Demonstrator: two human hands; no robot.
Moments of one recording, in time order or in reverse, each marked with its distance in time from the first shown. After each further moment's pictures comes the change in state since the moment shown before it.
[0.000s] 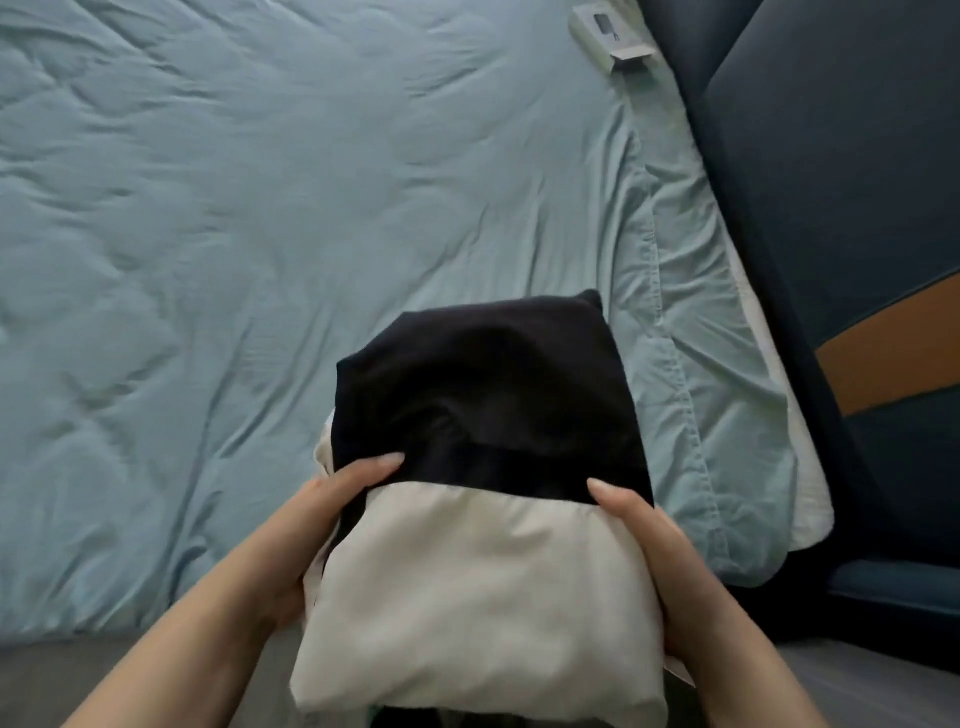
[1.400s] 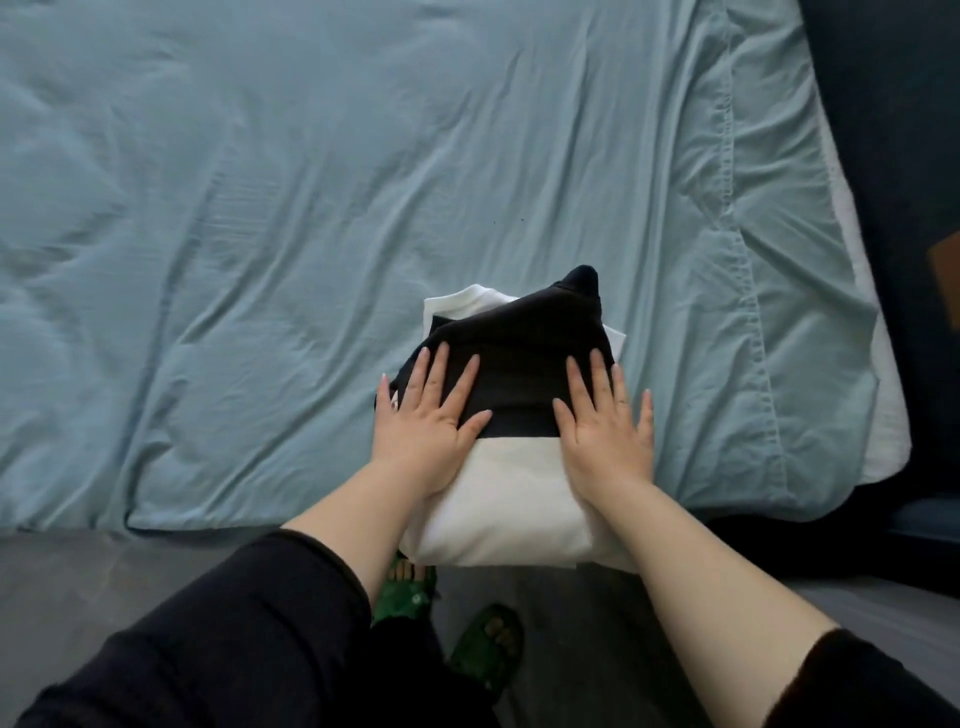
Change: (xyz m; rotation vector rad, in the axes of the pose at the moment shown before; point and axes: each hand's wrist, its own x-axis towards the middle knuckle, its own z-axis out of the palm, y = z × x) left_hand 0.090 -0.167 0.022 1.591 0.009 0.092; right_hand 0.165 0.101 -0.006 -1.583 0.470 -0.358
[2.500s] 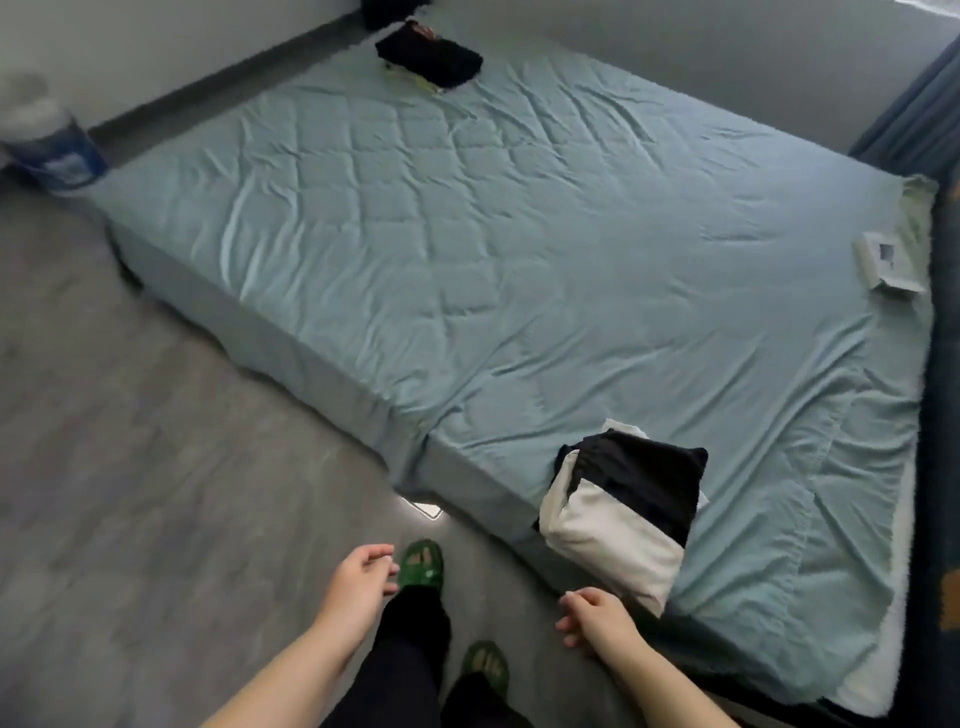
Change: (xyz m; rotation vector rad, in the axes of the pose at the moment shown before) left_hand -0.461 -0.027 -0.097 -1.468 0.462 -0.982; right_hand -0.280 -0.073 -0.123 0.540 -0.641 -0.017
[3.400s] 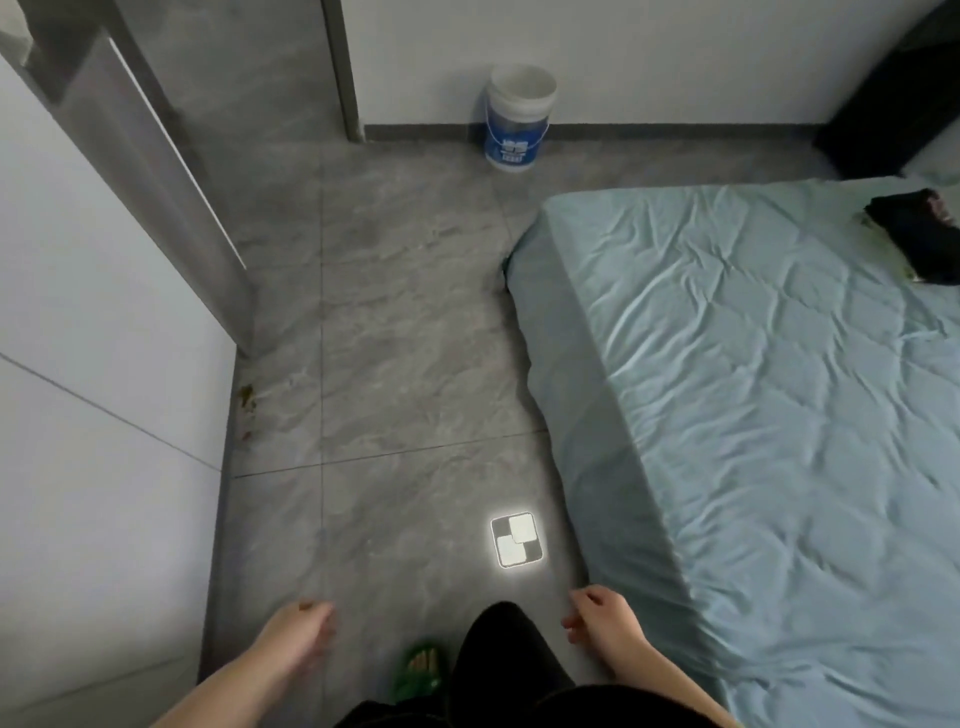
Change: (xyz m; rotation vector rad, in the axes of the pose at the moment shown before) left_hand 0.082 -0.153 -0.427 -0.701 0.377 -0.558; right_hand 0.013 -0.339 0.410 -0.628 -0.265 -0.272
